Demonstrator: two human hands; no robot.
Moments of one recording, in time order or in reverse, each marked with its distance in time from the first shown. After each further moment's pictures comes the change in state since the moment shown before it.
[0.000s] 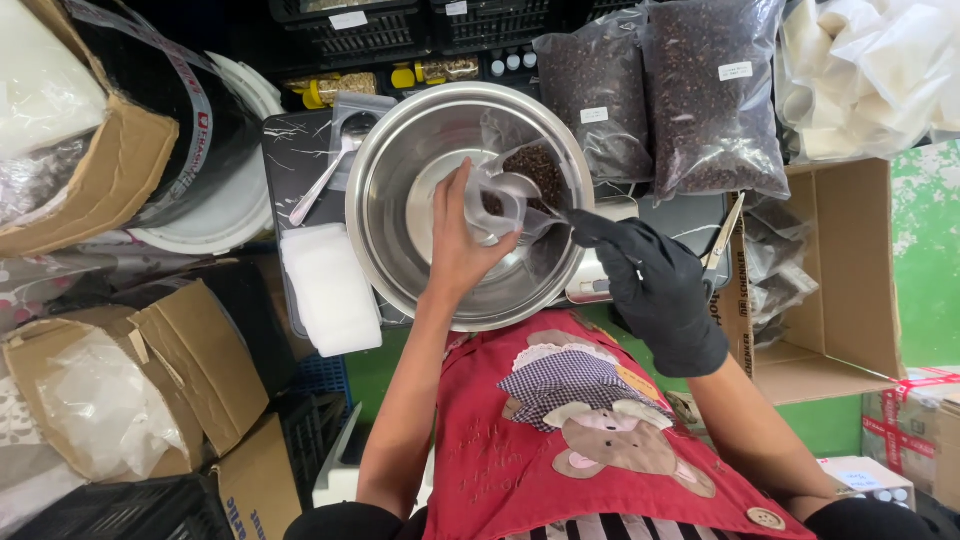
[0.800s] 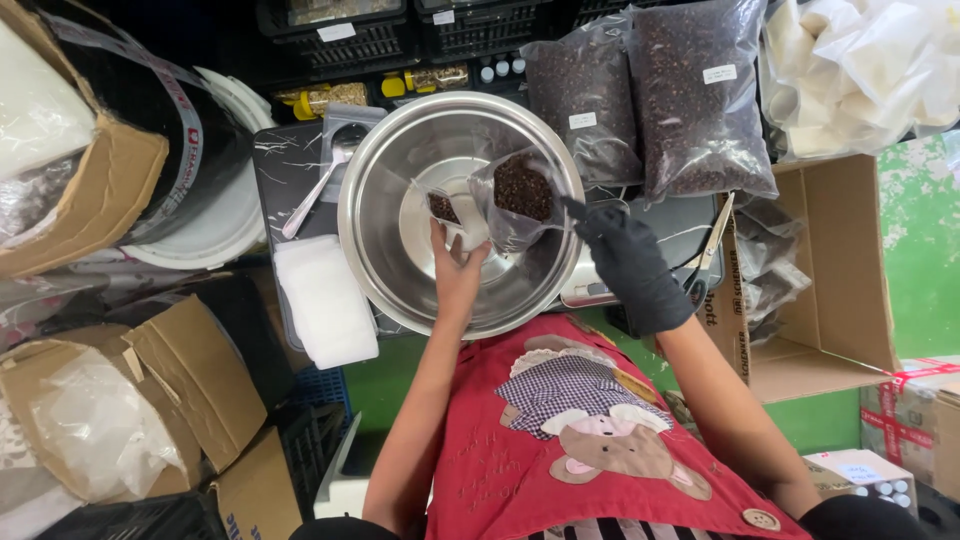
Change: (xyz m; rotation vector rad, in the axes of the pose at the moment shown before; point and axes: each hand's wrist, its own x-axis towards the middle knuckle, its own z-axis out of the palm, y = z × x) left_hand -0.039 -0.029 0.033 -0.564 0.118 -0.684; right_hand -0.067 0.121 0.069 0.017 -0.157 0.129
